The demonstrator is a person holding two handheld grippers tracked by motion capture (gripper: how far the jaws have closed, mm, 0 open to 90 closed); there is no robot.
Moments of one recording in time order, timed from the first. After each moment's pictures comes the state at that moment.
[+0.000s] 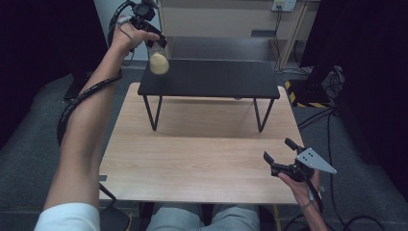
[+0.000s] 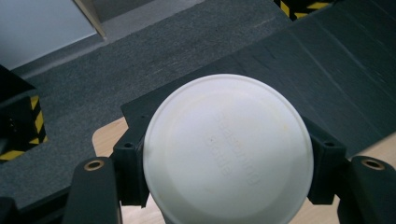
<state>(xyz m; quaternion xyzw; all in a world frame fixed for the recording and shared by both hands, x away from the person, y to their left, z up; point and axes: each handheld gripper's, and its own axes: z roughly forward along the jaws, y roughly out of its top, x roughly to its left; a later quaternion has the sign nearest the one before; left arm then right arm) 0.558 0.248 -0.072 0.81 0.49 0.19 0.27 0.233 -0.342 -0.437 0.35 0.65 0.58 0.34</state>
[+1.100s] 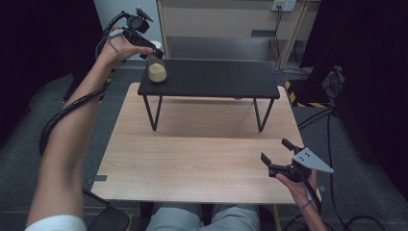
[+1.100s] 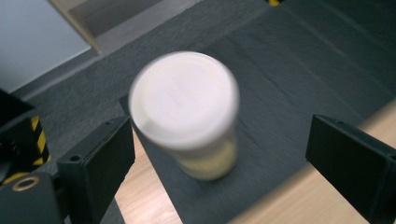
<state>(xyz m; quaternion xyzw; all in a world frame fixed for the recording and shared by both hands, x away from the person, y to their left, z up) 0.510 0.273 -0.089 0.84 0.40 0.22 0.29 0.236 -0.339 -0.436 0.34 0.66 0.58 0.33</state>
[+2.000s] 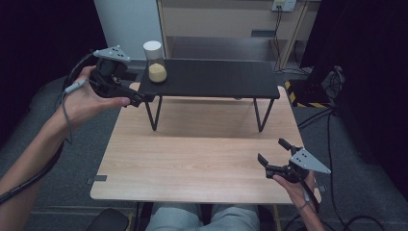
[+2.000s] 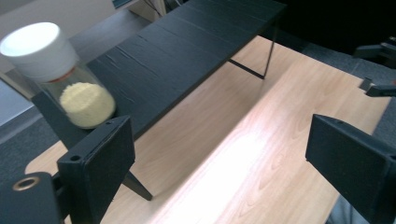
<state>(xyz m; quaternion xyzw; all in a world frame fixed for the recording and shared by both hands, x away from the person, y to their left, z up) 0.338 0.317 -0.113 0.84 0.30 0.19 0.41 0.234 -0.332 -0.433 0.32 0.67 0.58 0.33</state>
